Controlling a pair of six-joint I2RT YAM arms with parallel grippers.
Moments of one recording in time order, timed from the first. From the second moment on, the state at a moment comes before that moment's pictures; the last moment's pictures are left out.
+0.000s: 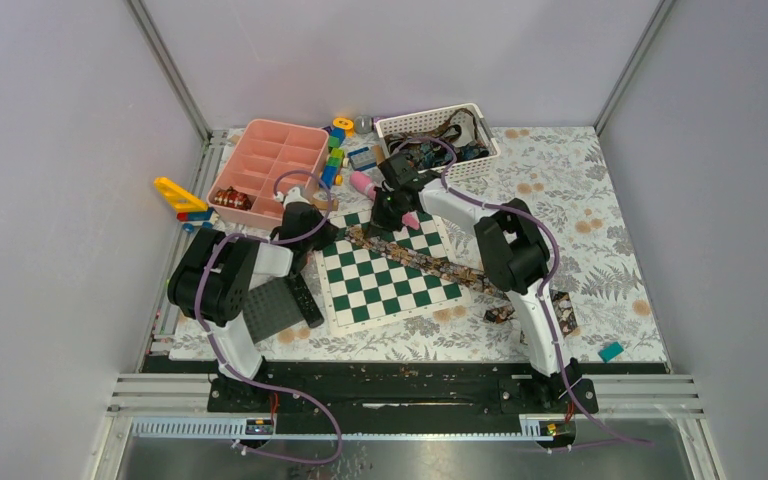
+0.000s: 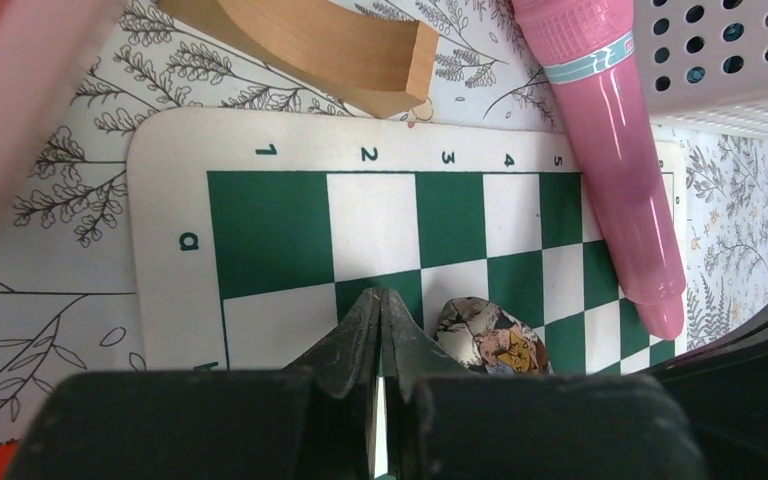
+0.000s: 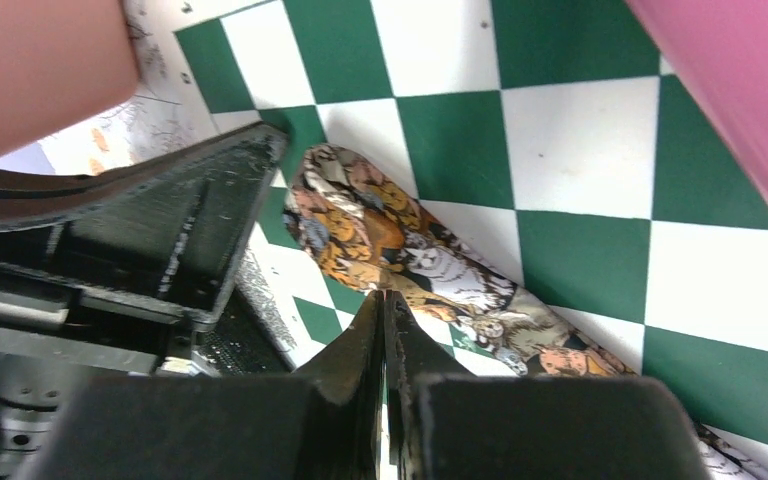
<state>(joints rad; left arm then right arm) -0.28 1.78 0.69 0.53 0.02 -0.75 0.63 2.29 1.80 -0.55 -0.34 0.80</state>
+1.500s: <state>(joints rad) -0.28 1.80 0.65 0.69 0.18 -0.79 0.63 2.38 1.90 -0.60 -0.33 0.81</state>
